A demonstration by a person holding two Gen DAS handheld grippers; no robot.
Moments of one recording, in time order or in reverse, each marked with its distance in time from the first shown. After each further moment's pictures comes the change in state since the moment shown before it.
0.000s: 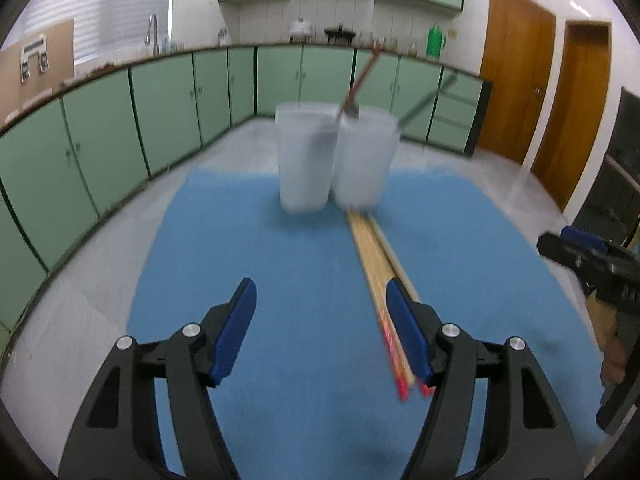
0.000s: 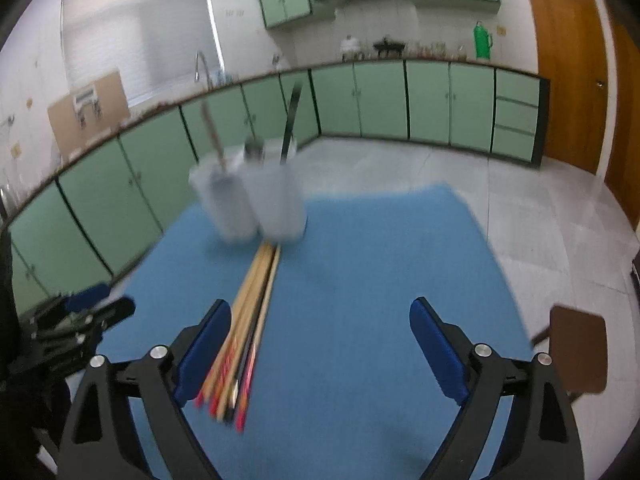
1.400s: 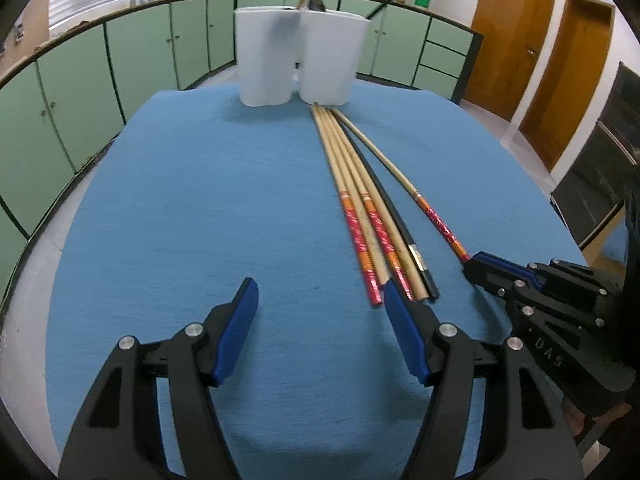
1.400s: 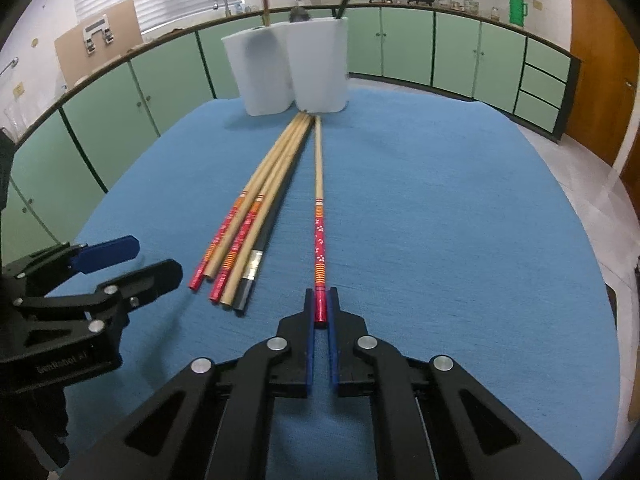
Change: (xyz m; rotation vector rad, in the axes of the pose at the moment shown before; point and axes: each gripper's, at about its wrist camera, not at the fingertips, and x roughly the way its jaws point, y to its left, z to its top) left arm 0.029 -0.035 -0.058 0.020 0.173 -0.064; right arm 0.038 0.035 -0.079 -0.072 0.195 0.010
